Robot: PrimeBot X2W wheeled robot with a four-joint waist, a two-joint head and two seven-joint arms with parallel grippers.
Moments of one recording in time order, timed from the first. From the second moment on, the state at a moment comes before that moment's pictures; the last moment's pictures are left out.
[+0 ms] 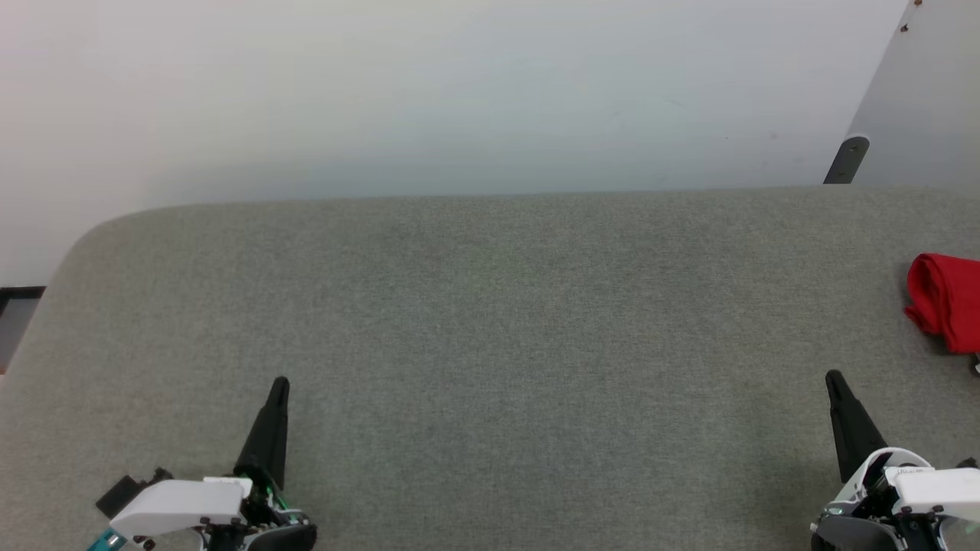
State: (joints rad) left arm -0.10 0.05 0.11 0.24 -1.61 -0.13 0.11; right arm -0.10 -0.05 -0.11 0.25 1.61 0.13 0.11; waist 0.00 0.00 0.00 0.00
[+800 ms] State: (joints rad) left arm -0.11 0.05 0.11 0.25 -1.61 -0.13 0.11; right arm -0.11 -0.05 -0.11 0.25 1.61 0.13 0.11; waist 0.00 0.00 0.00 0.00
